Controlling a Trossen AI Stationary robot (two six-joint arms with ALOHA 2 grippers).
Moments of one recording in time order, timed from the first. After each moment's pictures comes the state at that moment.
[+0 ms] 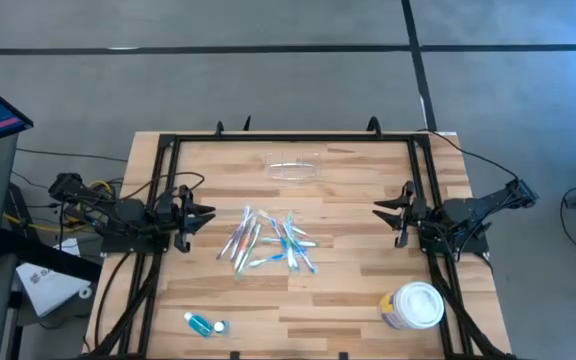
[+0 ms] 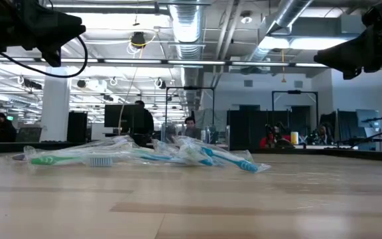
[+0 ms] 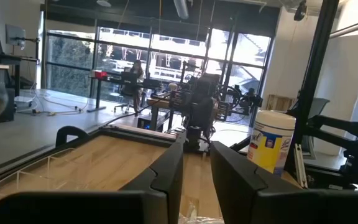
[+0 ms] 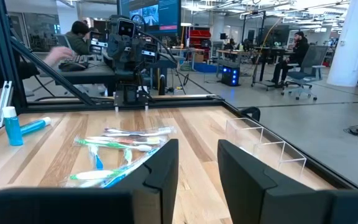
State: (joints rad) left arm -0.41 0.15 0.01 0.37 -0.57 -0.06; right arm 0.38 0.02 0.04 0.01 0.63 -0.05
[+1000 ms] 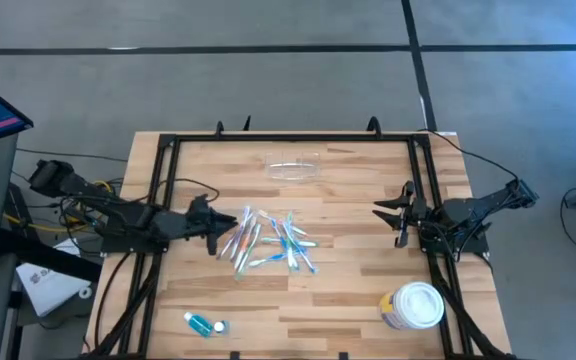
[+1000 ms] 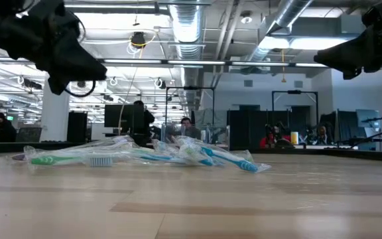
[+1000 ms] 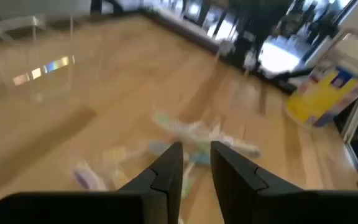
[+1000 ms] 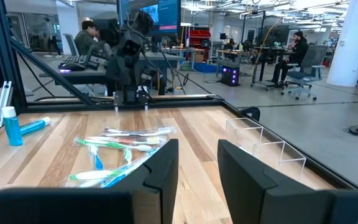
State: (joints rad) left arm -0.33 0.79 0.23 0.18 -0.58 -0.62; right arm 0.38 0.02 0.04 0.01 0.63 -0.05
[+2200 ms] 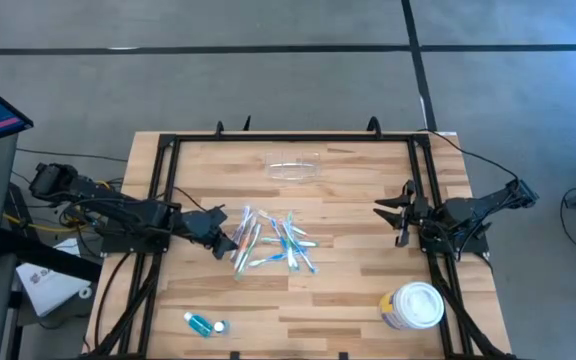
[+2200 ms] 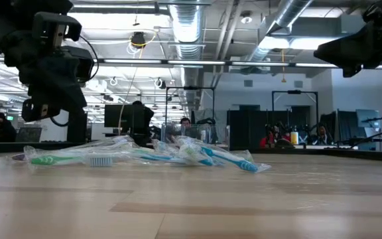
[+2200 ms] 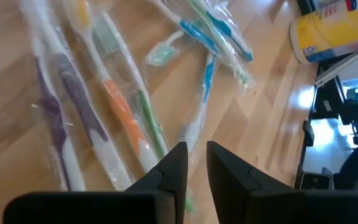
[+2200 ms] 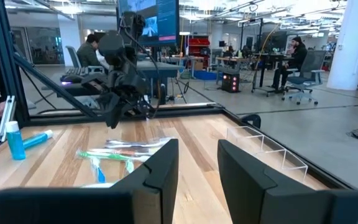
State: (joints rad) left arm -0.20 1.00 0.32 -0.01 -0.03 -1.08; right arm 0.38 0.02 0.04 0.06 0.63 -0.05
